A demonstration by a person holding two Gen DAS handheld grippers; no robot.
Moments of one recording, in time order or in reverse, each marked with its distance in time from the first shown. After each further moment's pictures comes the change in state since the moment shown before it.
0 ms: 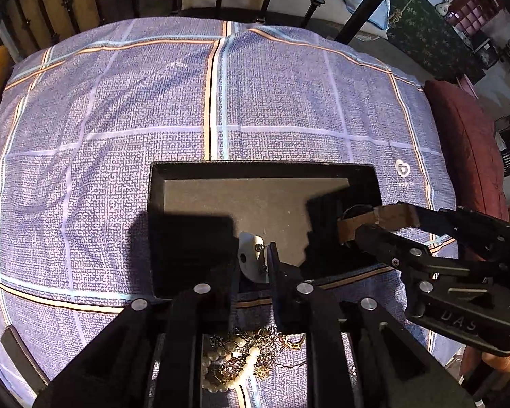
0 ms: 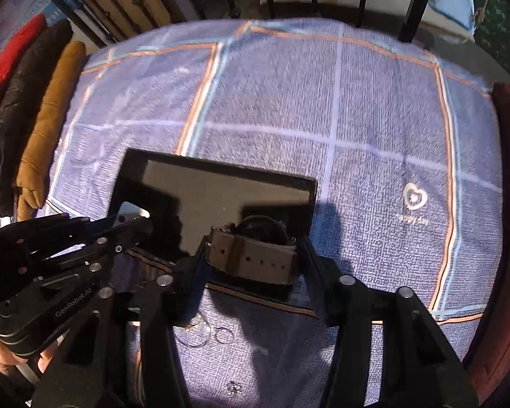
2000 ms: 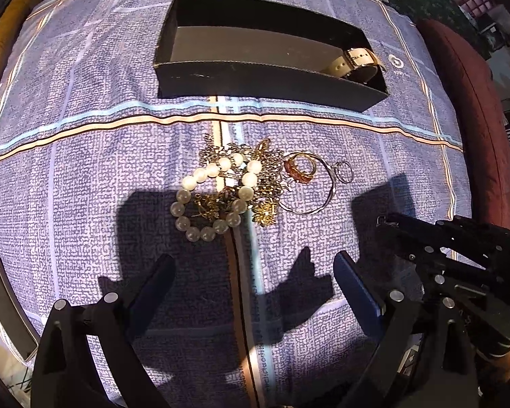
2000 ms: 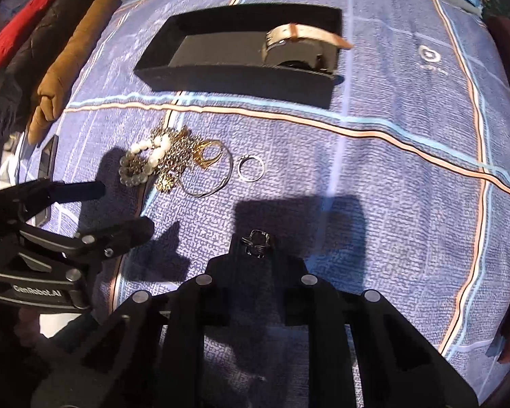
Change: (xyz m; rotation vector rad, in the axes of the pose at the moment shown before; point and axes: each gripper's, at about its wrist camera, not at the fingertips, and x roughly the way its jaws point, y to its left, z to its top) left arm 0.004 -0.009 -0.128 0.006 0.133 0.003; right arm 0.003 0.024 -0.156 -0.010 0.051 0.089
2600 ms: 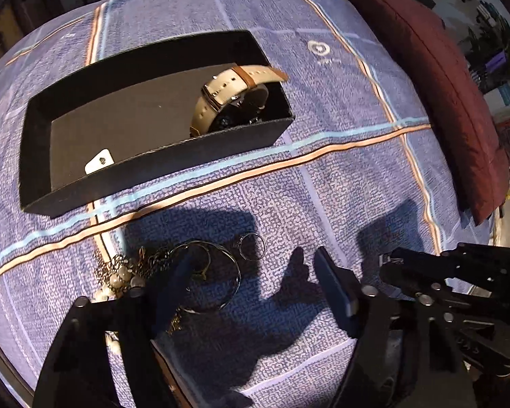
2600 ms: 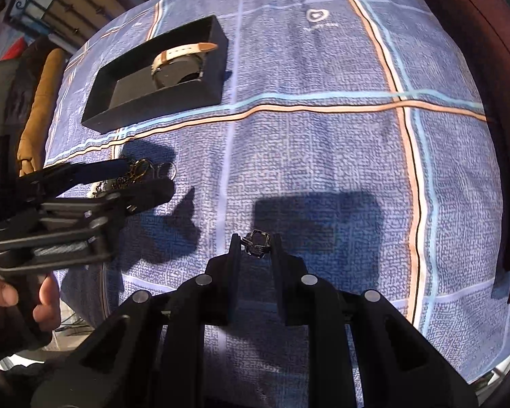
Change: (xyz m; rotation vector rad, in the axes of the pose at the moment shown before) left arm 0.032 -0.076 0.052 0.295 -0.009 -0.036; right arm -0.029 -0.075 -0.033 0.254 -0.033 -0.022
